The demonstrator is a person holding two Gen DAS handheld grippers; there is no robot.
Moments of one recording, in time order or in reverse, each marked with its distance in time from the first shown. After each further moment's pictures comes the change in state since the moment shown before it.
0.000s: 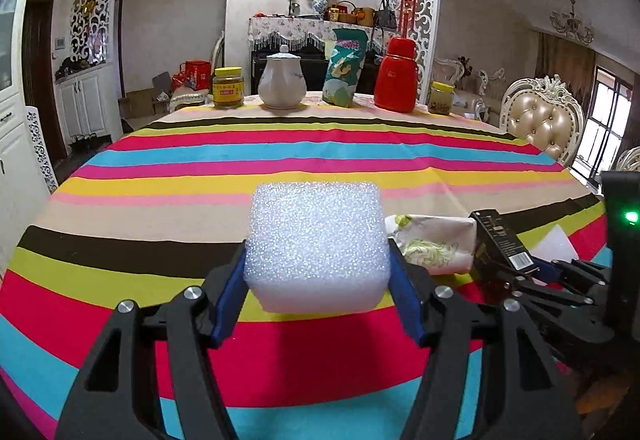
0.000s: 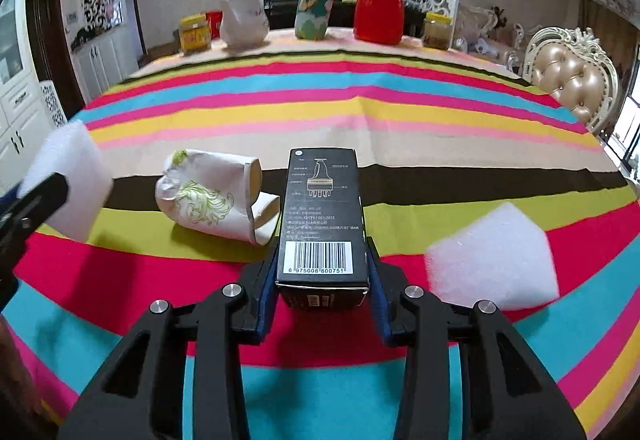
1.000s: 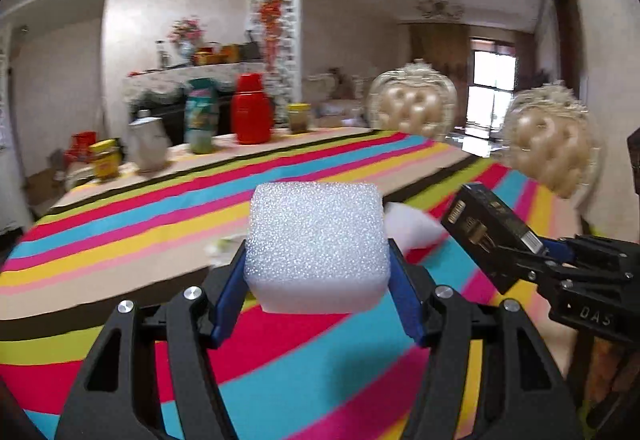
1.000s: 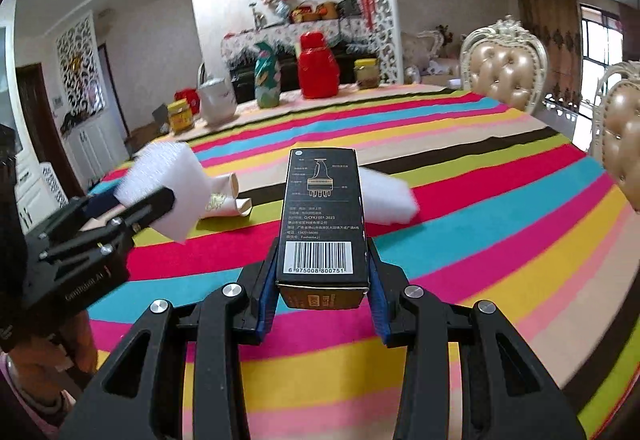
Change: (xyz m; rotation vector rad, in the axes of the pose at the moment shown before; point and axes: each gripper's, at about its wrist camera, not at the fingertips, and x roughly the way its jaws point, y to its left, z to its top) left arm -0.071 -0.091 -0.025 0.300 -0.124 -0.401; right arm -0.172 -0.067 -0.098 0.216 -0.236 -0.041
